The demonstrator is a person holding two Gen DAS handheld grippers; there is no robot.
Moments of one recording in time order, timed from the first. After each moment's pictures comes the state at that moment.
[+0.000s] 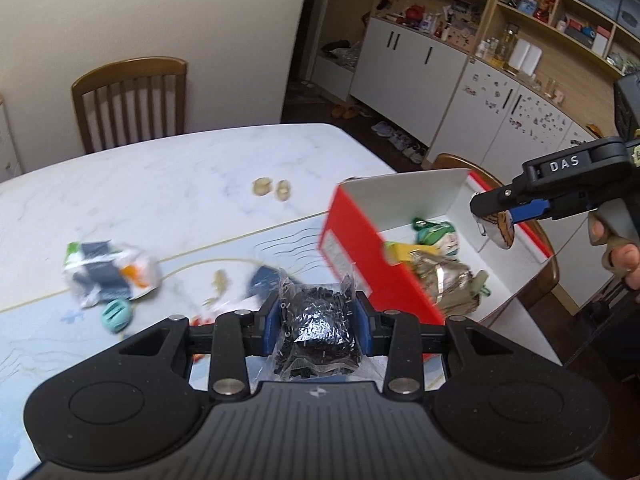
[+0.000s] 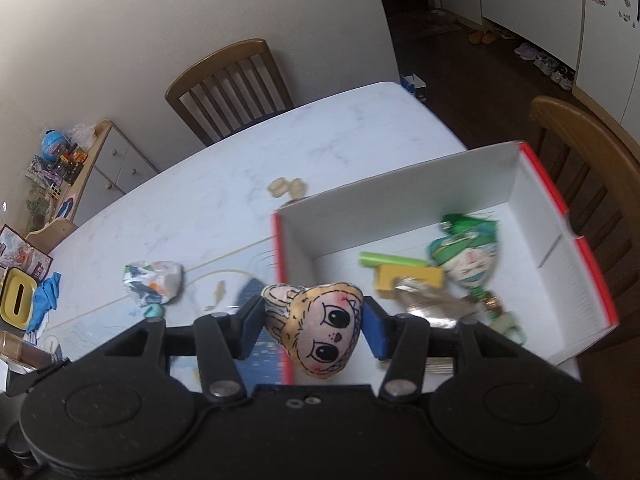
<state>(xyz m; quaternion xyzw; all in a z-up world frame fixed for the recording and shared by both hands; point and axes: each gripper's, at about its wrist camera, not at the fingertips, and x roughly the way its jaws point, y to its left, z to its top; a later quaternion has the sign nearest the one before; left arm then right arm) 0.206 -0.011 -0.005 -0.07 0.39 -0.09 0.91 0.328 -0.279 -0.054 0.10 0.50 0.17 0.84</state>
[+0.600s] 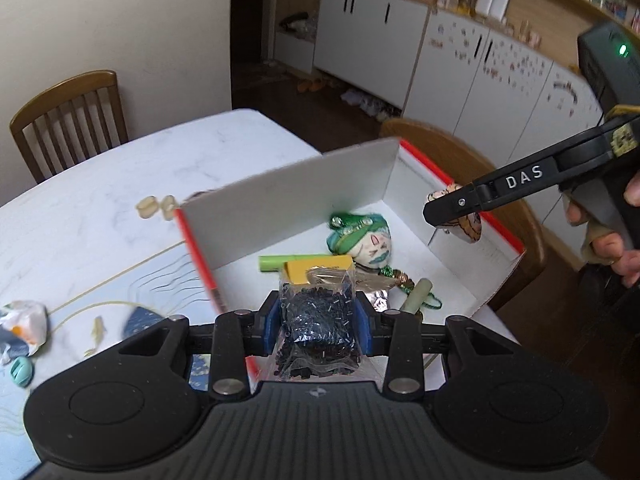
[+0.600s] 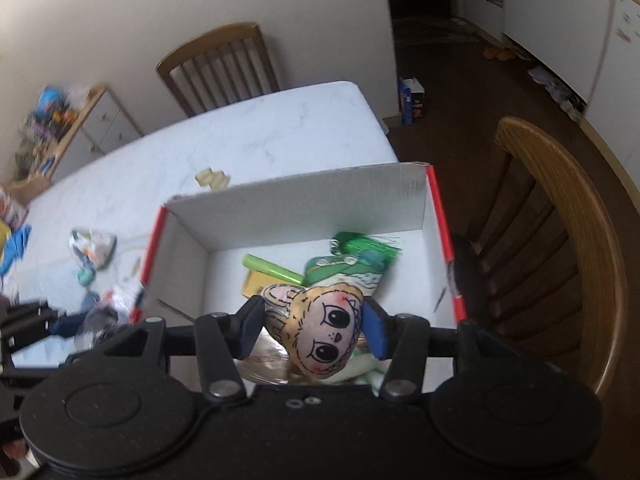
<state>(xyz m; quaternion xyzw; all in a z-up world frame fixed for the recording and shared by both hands) 0.283 -0.166 -0.028 0.01 0.43 -0.11 0.90 0.375 -0.381 -0.084 0.01 0.51 0.21 0.84</state>
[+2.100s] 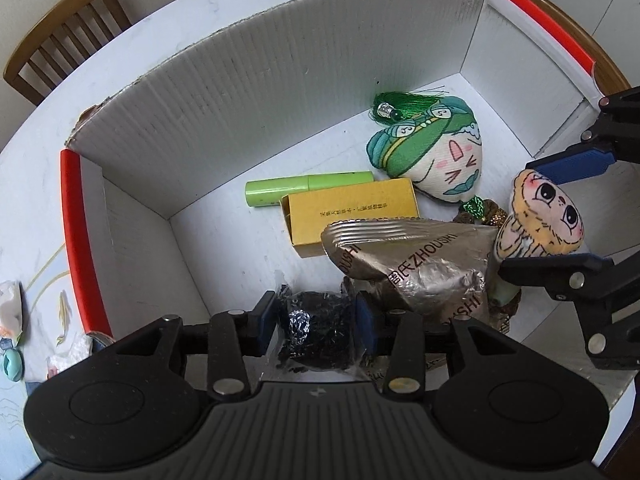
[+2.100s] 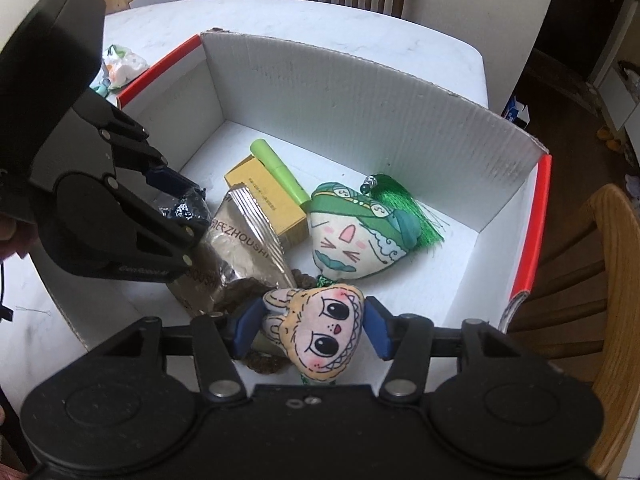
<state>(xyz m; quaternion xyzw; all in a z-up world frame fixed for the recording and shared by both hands) 0.381 -0.211 -0.126 0.08 0.60 -0.02 0.80 0.388 -0.363 -0.160 -0.20 0.50 0.37 0.75</state>
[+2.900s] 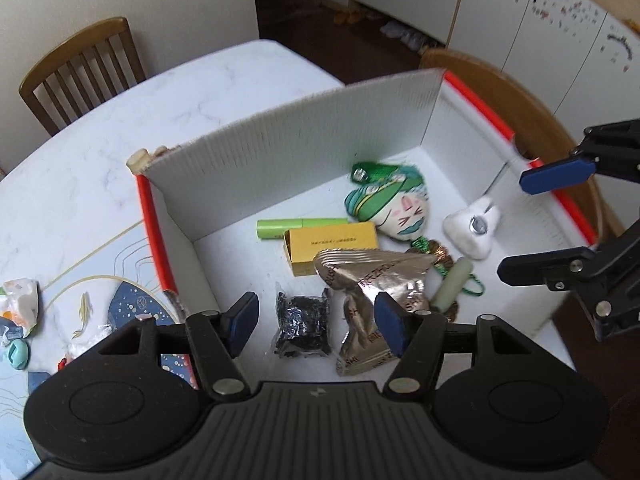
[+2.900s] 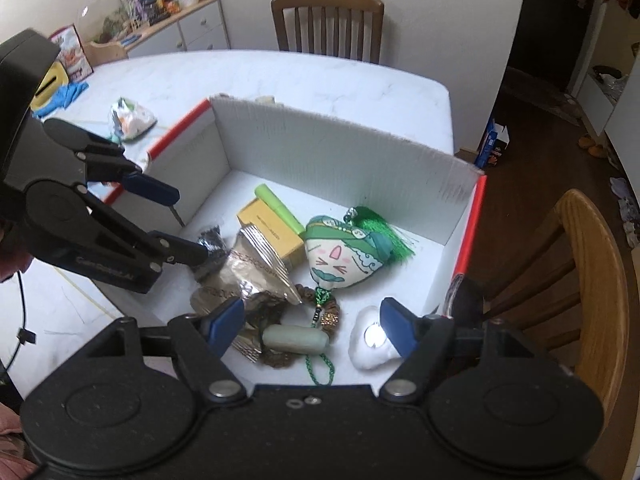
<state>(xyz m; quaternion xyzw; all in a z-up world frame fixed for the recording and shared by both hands) 0.336 -0.198 -0.066 0.03 0.51 -0.05 0.86 0.366 -0.393 -0.113 -0.15 0.46 0.36 0.80</state>
